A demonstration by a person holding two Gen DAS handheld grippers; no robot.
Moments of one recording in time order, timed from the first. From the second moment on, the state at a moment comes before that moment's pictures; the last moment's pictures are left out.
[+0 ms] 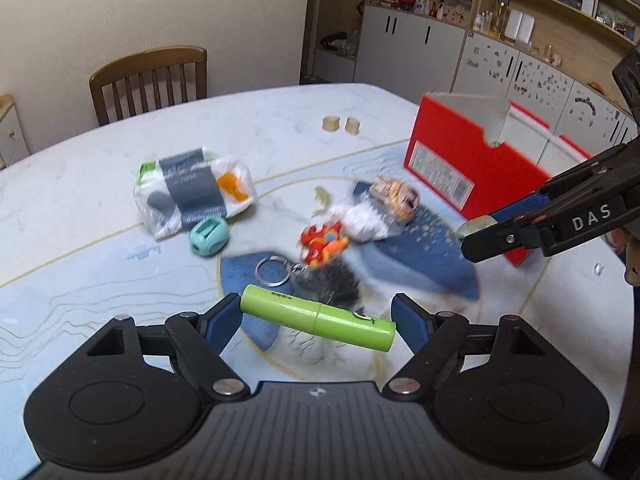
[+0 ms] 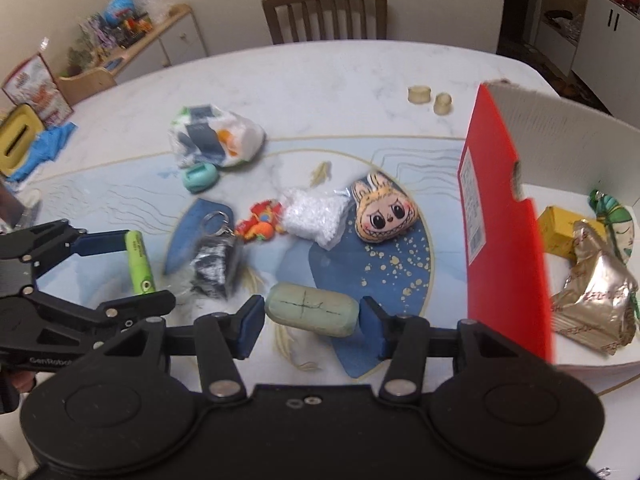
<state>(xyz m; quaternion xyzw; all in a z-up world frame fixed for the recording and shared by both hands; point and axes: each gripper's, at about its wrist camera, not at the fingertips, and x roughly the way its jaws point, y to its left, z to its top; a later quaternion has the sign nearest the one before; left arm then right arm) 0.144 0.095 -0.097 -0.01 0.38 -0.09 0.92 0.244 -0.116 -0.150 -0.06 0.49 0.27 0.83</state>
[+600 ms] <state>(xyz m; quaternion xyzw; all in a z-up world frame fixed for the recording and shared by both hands) 0.161 0.008 -0.017 -0.02 0.36 -0.10 0.93 0.252 -0.208 -0.081 -0.04 0.44 0.31 0.85</state>
